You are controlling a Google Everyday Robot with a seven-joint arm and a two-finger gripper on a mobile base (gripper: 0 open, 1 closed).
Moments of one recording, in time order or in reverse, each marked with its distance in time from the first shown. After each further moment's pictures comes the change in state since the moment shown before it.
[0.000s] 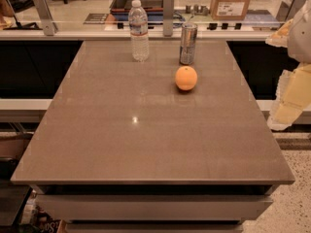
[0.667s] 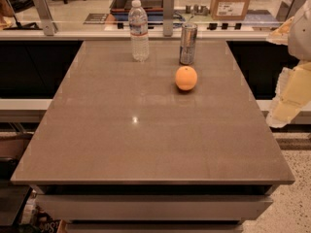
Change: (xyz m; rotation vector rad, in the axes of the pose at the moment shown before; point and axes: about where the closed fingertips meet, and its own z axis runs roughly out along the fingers) arm -0.001 -0.004 -0.001 0.014 -0.014 0.009
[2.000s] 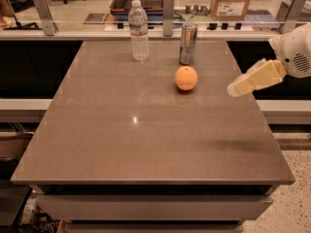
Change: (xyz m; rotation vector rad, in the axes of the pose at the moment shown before) arm -0.008 -0.078 0.064 0.160 -0.439 0.444
